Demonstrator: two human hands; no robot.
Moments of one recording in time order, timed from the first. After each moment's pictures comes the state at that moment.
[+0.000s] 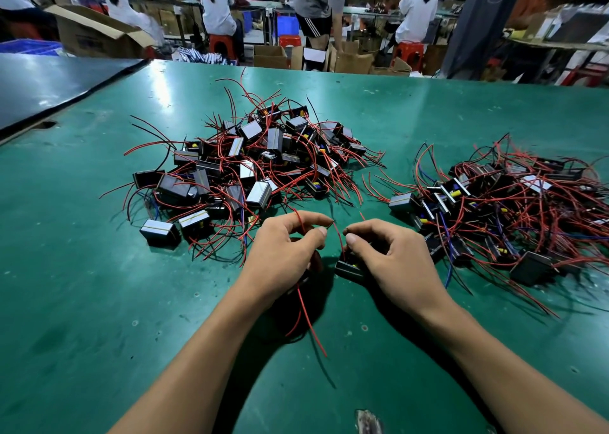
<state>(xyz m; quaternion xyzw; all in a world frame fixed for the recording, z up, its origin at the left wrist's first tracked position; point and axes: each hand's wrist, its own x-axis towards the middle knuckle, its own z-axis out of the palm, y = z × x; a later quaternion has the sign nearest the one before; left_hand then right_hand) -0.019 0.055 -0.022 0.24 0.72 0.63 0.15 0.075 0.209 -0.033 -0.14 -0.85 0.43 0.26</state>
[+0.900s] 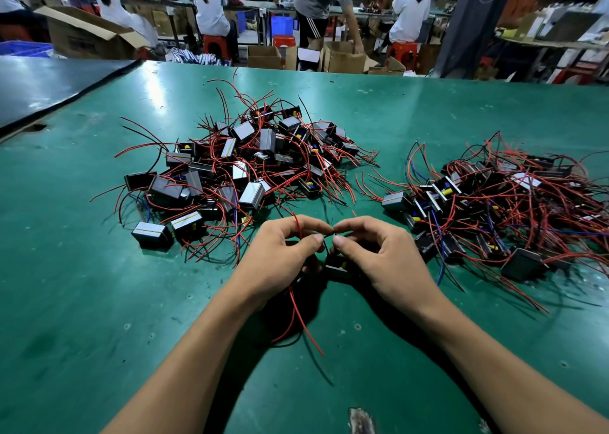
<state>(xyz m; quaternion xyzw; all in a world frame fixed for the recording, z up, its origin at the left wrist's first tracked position) -0.016 0.053 -0.019 0.26 0.70 0.62 0.21 0.077 0.207 -0.031 -0.12 -0.80 0.54 0.21</state>
